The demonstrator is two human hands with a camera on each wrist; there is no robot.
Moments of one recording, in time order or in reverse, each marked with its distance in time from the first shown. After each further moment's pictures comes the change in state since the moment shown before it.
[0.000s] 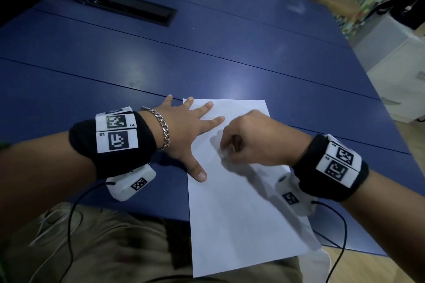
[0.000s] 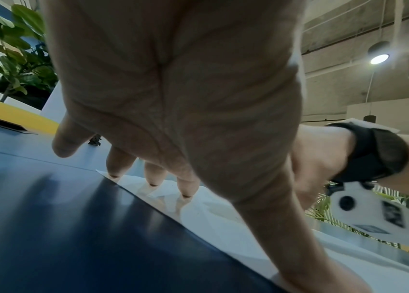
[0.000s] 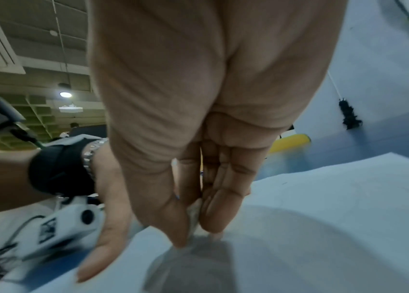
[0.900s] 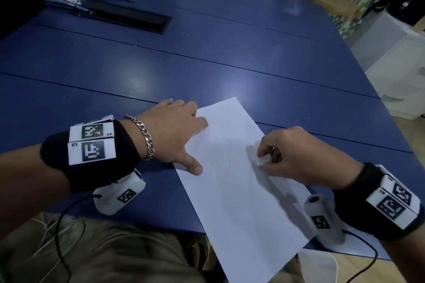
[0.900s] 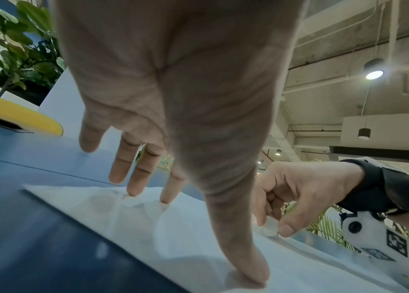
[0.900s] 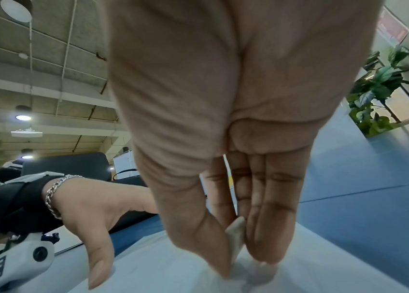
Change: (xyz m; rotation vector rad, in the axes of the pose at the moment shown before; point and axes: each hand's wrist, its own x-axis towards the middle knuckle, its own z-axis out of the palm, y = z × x) left_hand -0.014 0.001 -0.014 0.053 0.192 0.011; right_hand -0.064 0.044 0.002 0.067 0.063 0.261
